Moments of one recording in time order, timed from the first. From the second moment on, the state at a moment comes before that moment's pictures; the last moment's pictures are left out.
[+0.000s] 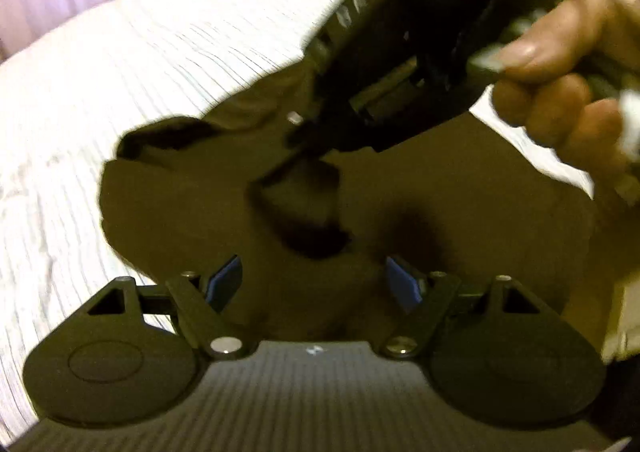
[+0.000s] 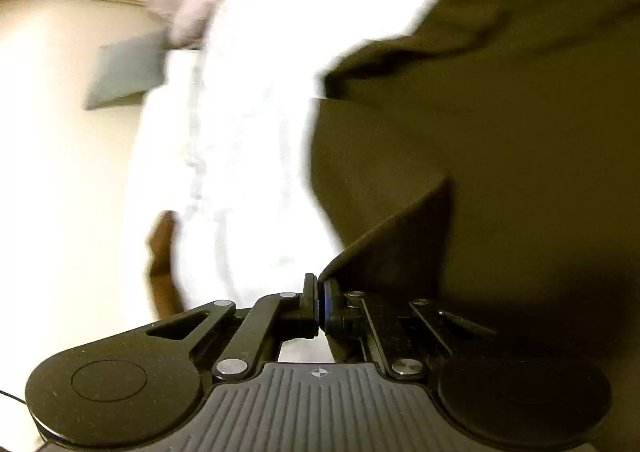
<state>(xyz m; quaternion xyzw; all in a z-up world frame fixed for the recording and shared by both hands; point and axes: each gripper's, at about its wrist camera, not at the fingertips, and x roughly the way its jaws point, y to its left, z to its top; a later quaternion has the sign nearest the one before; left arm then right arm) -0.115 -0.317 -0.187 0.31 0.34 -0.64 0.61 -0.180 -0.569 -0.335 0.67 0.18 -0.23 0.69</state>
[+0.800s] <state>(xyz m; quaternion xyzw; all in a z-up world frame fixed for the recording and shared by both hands) 0.228 -0.170 -0.180 0.22 0.40 -0.27 0.85 -0.130 -0.540 -0.322 0.58 0.26 -0.29 0.72</state>
